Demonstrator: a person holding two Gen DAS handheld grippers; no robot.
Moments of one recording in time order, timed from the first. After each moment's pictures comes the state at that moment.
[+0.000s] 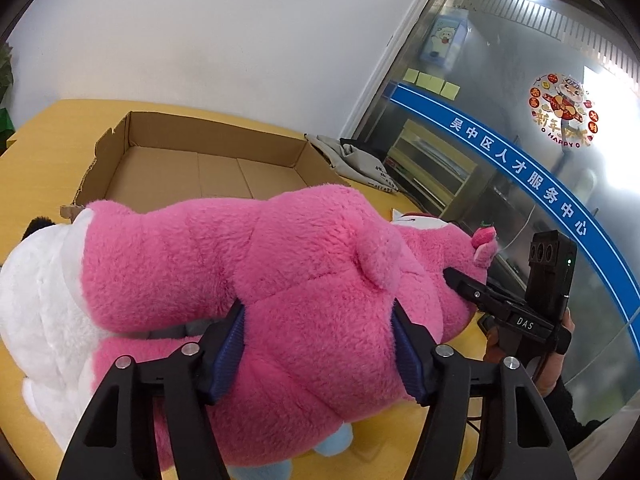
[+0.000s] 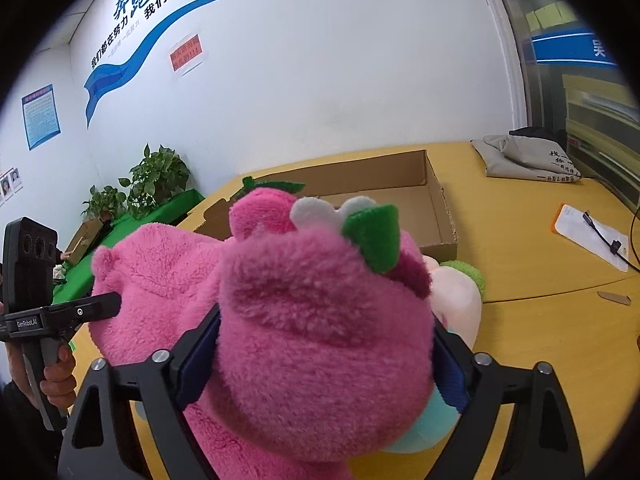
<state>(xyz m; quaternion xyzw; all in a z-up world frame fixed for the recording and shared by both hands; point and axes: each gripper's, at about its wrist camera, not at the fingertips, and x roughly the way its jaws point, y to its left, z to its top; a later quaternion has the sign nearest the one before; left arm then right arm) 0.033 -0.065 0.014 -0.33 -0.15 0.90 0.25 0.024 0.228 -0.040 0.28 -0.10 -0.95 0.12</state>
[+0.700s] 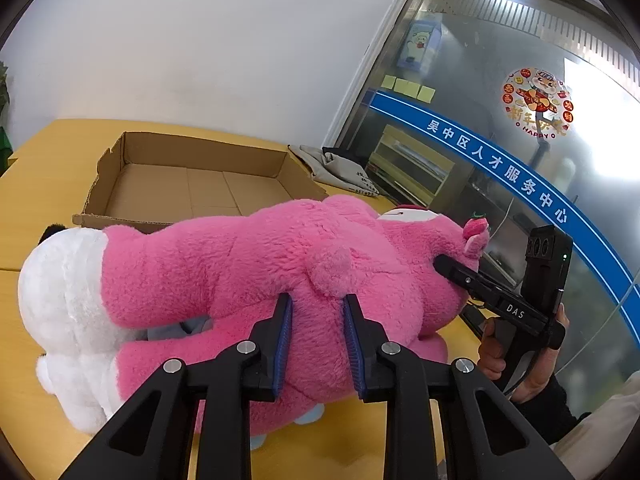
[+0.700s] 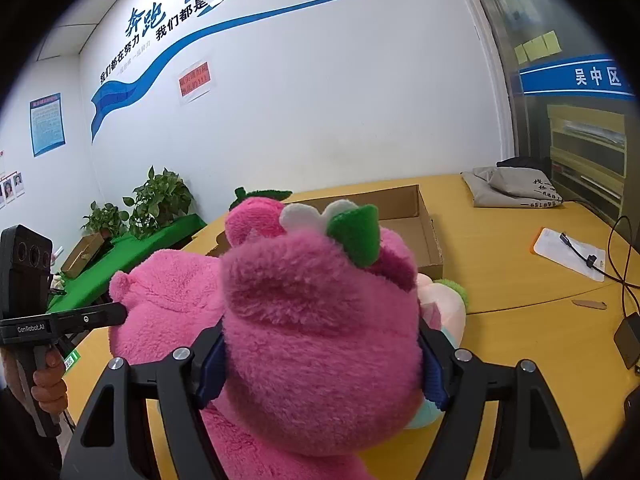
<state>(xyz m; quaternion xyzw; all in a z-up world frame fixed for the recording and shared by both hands) 0.073 -0.066 0.035 -0.31 -0.14 0.90 0.27 0.070 0.224 -0.013 0.22 -0.09 -0.96 0.10</state>
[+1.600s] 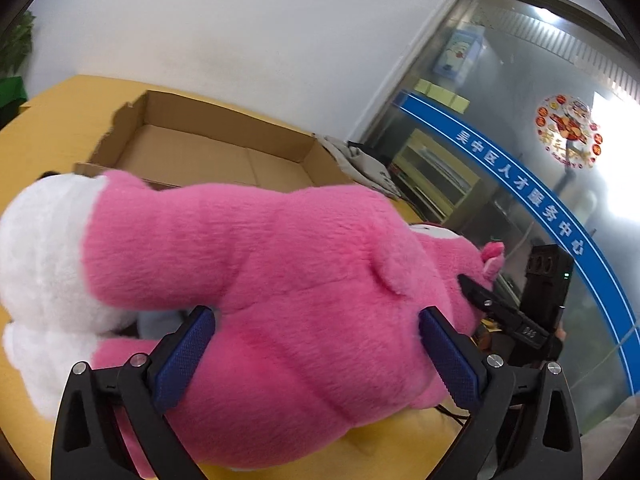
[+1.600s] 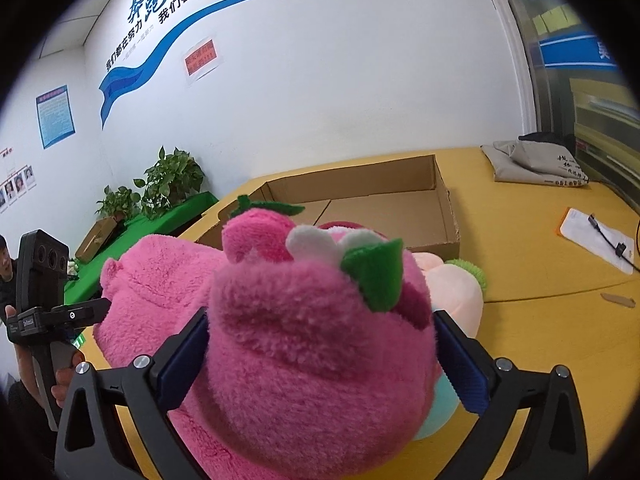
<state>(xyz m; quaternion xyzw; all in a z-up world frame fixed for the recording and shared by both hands) 0.044 -0.064 -0.003 -0.34 -0.18 0.89 0.25 0.033 0.239 -0.043 0.27 -0.10 -0.95 0.15</state>
